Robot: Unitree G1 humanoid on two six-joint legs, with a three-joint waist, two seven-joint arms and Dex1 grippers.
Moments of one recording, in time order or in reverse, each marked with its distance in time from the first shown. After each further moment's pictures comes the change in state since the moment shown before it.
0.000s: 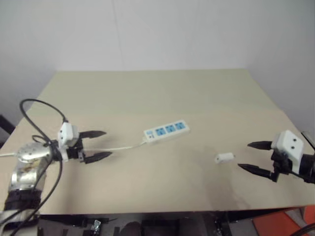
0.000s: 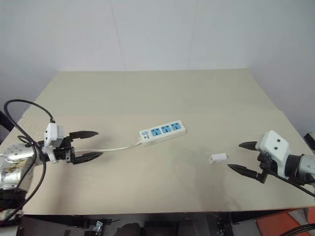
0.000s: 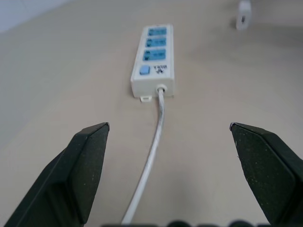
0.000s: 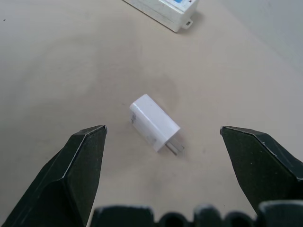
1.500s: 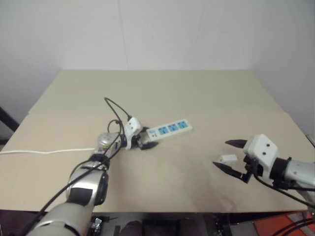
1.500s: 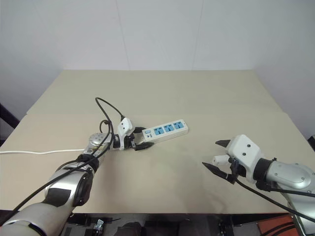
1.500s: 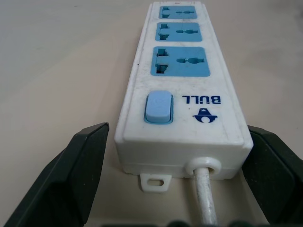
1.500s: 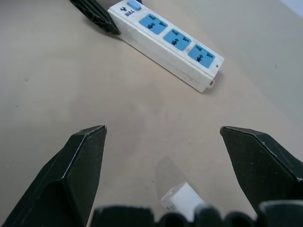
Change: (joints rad) left arm -0.575 -0.432 -0.135 0.969 0.488 -0.408 0.251; right arm 0.043 0.103 0.104 -0.400 0.008 0.180 -0.303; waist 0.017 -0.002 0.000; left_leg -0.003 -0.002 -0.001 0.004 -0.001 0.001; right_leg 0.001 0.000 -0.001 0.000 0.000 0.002
